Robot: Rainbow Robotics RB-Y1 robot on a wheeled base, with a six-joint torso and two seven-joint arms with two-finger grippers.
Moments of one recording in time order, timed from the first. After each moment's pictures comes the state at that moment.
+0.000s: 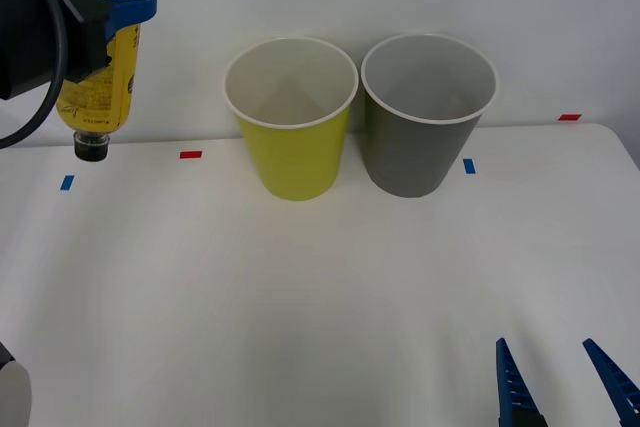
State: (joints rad) right arm 1.05 -0.42 0.31 -2.22 -0.33 -0.47 1.56; left arm -0.56 0.38 0.29 -2.56 0.60 1.61 -1.58
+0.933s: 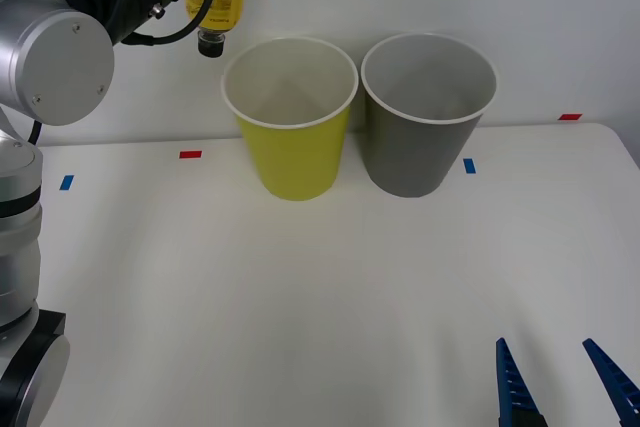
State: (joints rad) right arm 1.05 -0.42 0.31 -2.22 -0.33 -0.47 1.56; left arm -0.70 0.36 -0.03 -2.10 0.40 0.98 -1.55
